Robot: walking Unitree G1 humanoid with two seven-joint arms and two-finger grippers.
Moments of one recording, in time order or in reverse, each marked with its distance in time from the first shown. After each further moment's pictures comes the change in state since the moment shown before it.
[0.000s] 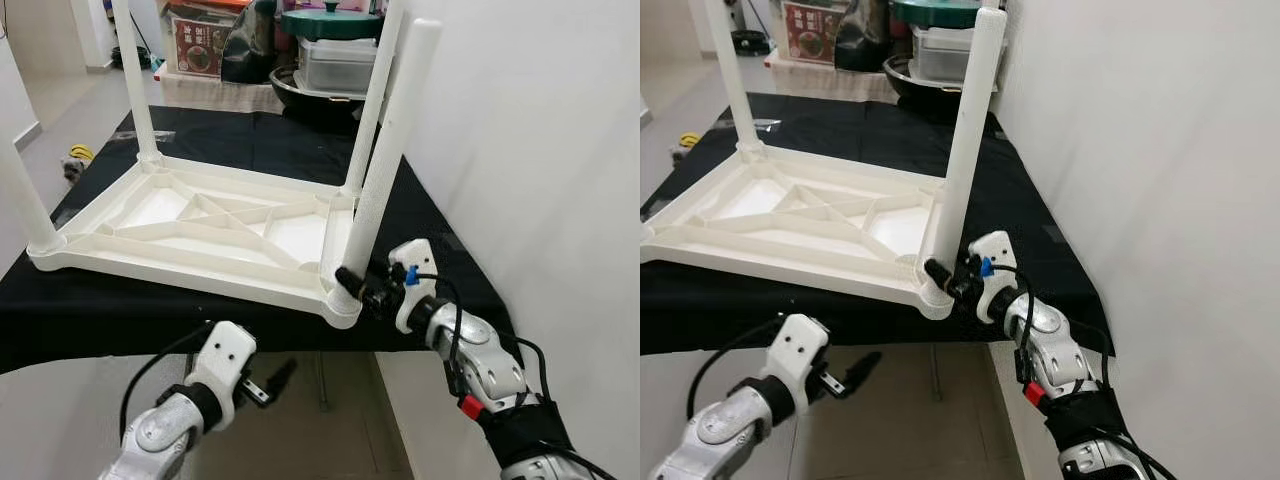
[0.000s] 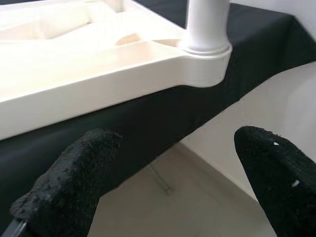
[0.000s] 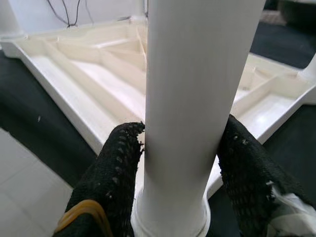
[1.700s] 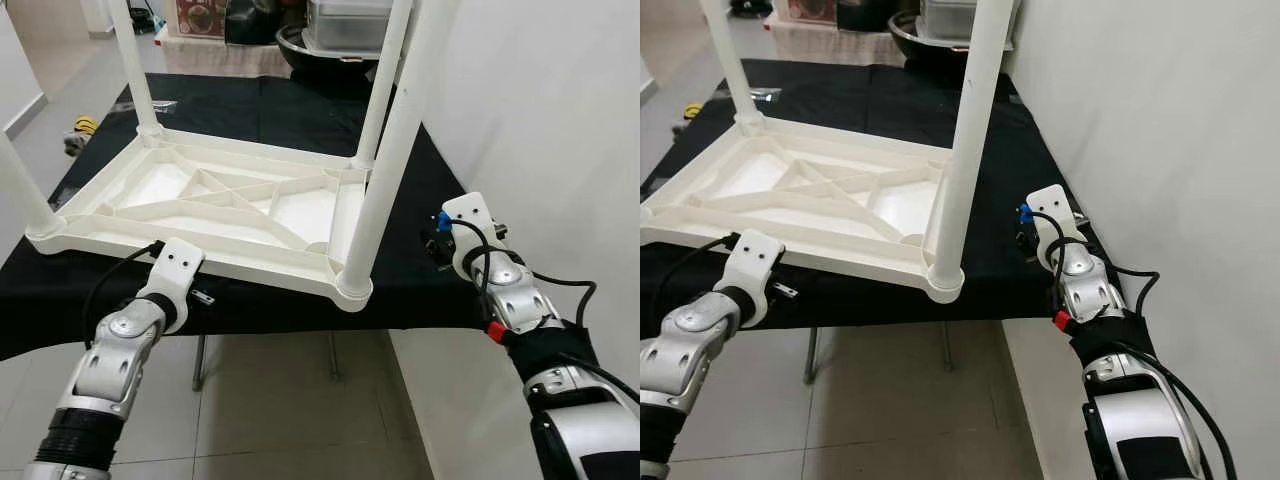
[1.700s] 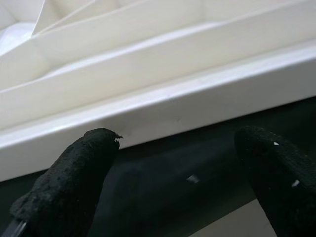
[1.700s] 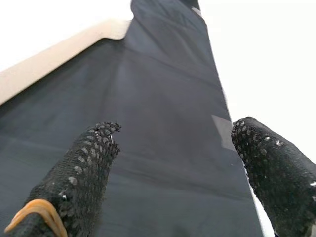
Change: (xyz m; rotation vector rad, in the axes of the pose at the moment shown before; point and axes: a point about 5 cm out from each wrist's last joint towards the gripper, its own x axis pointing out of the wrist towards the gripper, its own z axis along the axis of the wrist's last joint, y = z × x) left arm 0.031 0.117 0.028 0.119 0.118 0.345; right arm -0.006 -0.091 0.040 -0.311 0.189 -0.667
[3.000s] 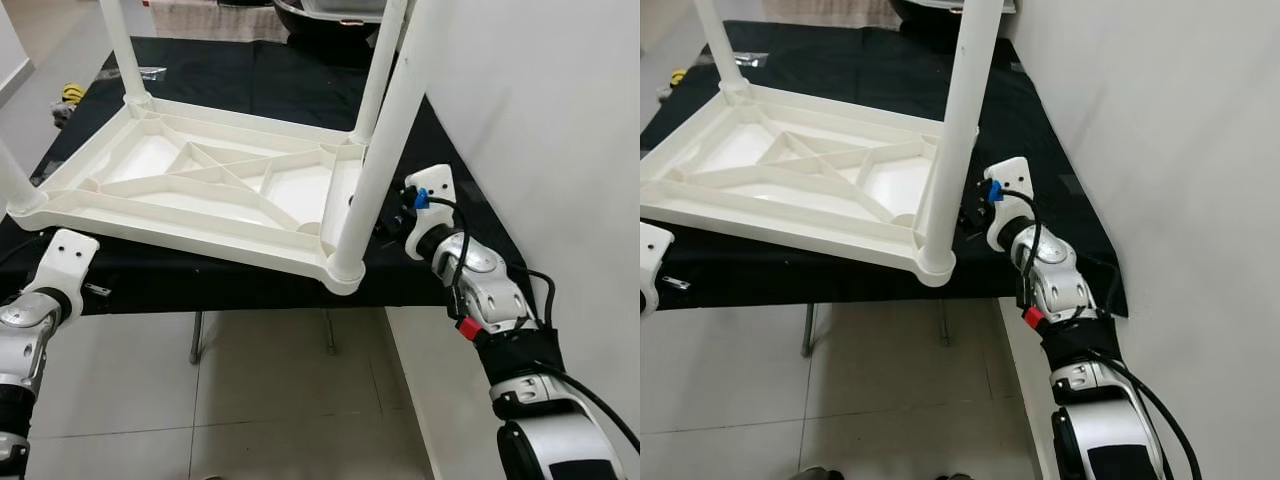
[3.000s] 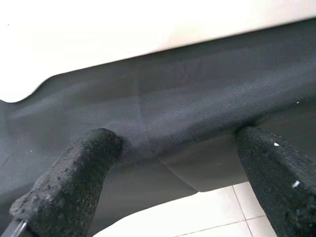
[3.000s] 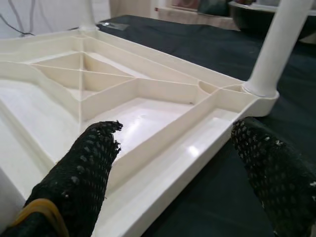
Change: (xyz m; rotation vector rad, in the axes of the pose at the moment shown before) left arm -0.024 0.108 -0.039 0.033 0.165 0.297; right arm -0.018 0.054 0.047 0.290 -0.324 0.480
